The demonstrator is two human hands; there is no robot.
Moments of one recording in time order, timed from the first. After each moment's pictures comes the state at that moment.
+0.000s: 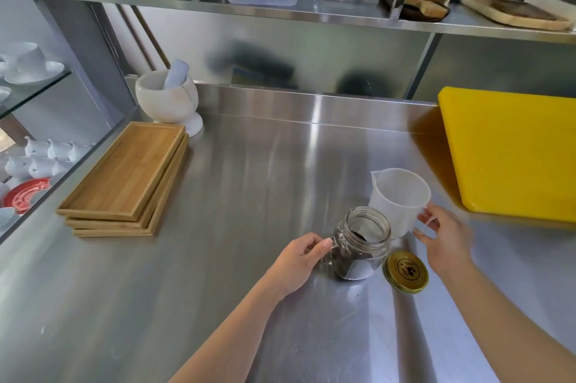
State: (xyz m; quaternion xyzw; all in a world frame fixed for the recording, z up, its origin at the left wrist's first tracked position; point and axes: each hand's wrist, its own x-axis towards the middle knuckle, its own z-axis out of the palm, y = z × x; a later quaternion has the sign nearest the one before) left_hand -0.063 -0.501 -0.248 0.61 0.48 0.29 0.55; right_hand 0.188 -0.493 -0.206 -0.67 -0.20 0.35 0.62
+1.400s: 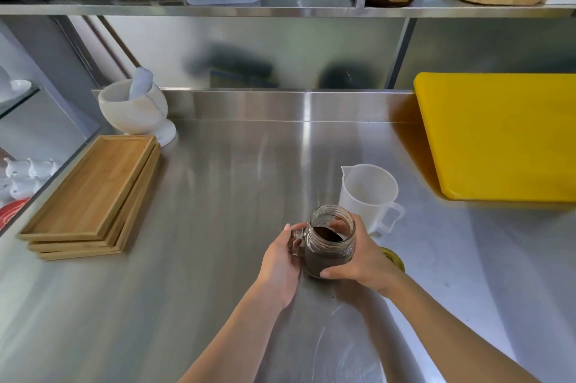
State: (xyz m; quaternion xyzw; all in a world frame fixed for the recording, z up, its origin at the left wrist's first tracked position) left_hand -0.016 -0.500 -0.223 0.16 0.45 0.42 0.77; right_hand 0.148 -0.513 -0.235 -0.55 -0.61 0.47 0.34
